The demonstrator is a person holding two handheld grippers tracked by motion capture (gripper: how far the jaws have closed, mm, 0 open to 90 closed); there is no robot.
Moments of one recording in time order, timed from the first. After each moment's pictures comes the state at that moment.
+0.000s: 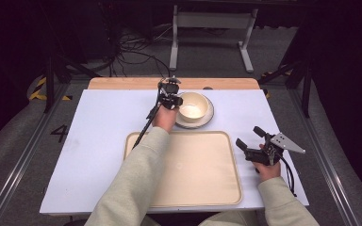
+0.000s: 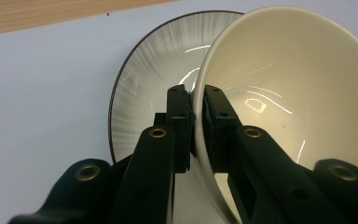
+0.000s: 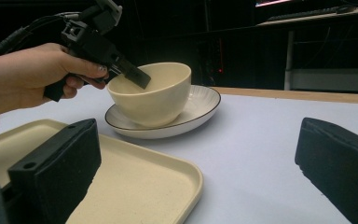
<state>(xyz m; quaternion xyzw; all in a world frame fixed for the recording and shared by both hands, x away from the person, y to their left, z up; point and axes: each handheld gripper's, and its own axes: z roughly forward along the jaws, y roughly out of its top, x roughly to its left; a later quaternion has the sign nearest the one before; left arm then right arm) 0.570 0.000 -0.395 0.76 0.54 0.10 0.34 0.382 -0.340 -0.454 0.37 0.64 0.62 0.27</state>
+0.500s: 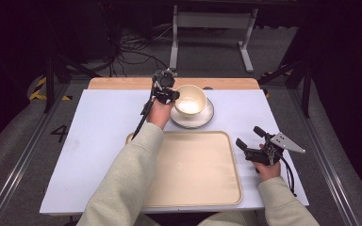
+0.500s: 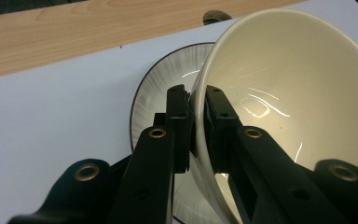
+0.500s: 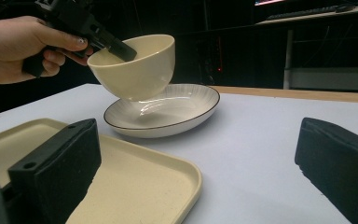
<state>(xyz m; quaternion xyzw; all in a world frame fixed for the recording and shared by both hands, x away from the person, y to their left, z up) 0.560 0.017 -0.359 0.77 0.52 0.12 0.36 0.382 -0.340 -0.454 0.37 0.64 0.61 0.27</state>
